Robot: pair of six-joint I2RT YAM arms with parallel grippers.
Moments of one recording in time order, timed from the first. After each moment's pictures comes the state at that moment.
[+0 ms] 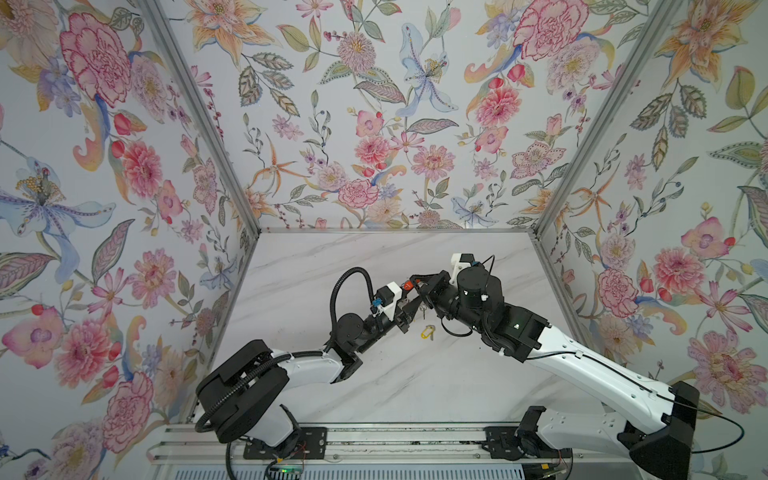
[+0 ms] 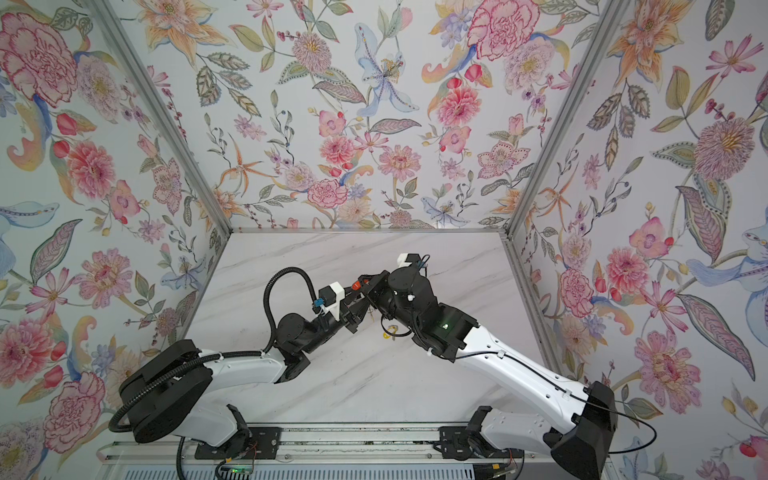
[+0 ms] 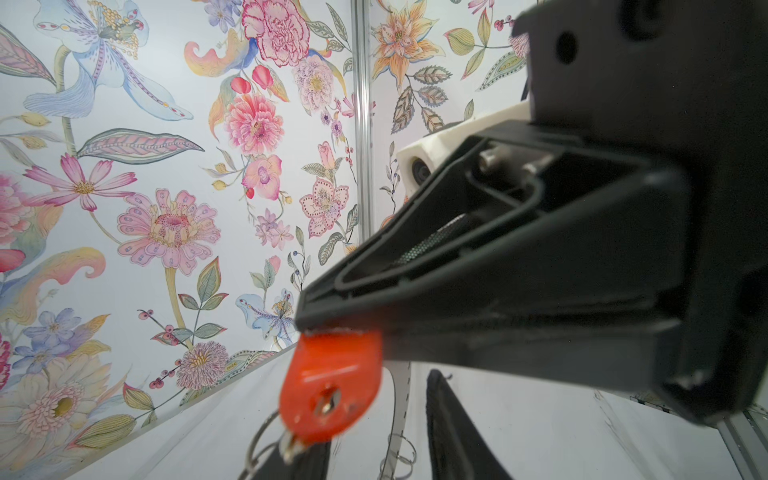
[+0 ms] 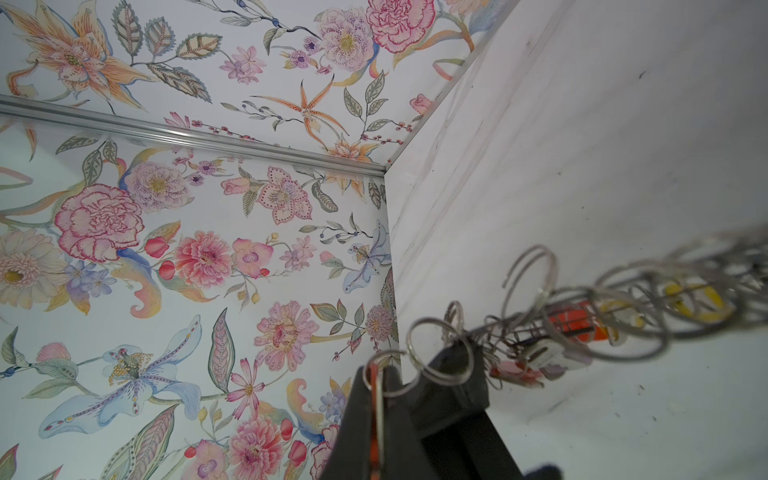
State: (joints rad) left arm -0.85 1.50 0.57 1.25 0.08 -0.01; right arm 0.91 1.19 1.12 -0.22 0.15 1.37
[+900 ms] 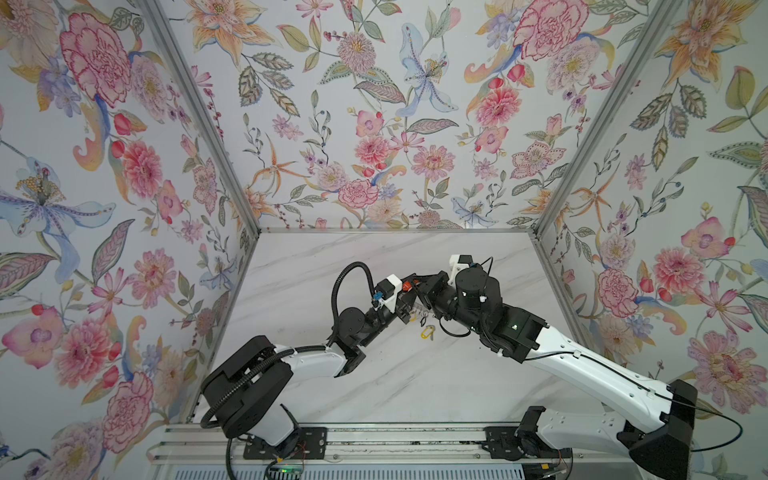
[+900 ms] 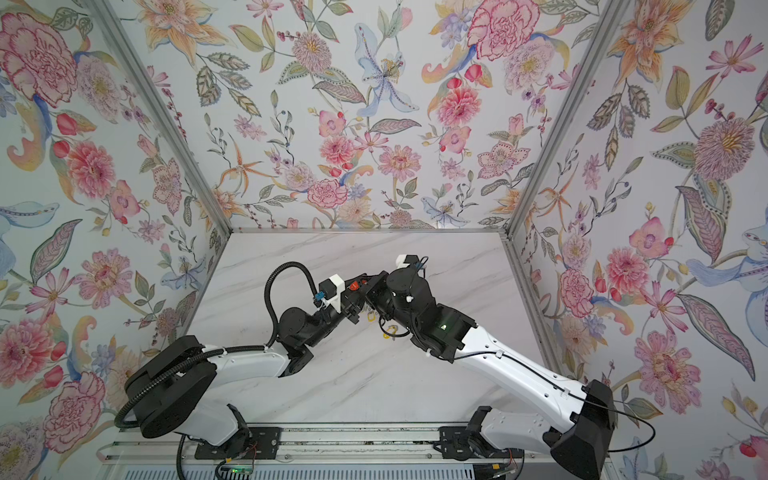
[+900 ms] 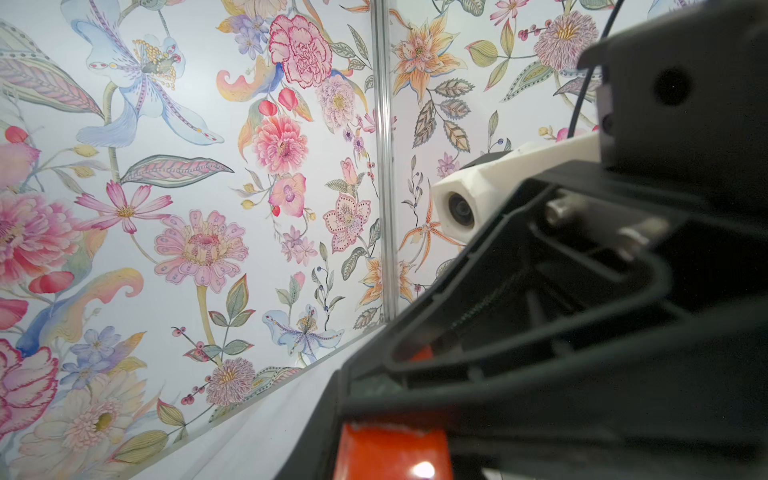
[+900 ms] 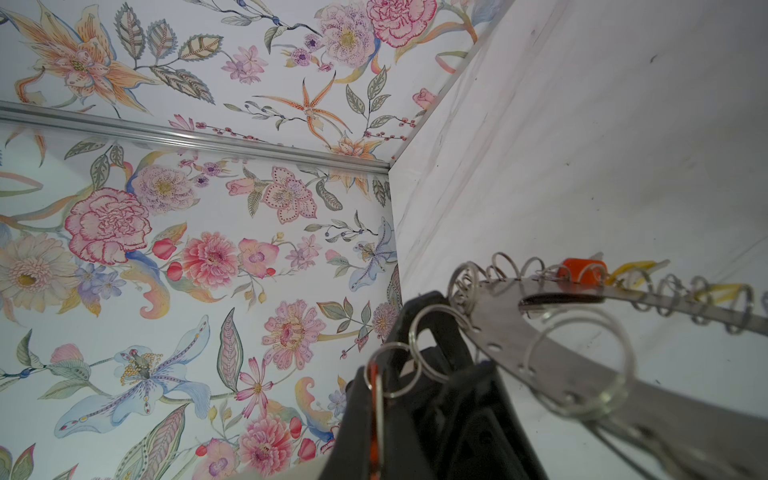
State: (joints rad) left arm -0.83 1.53 0.62 1.25 0.03 0.03; right arm 0.92 1.20 1.11 -0.20 0.15 1.39
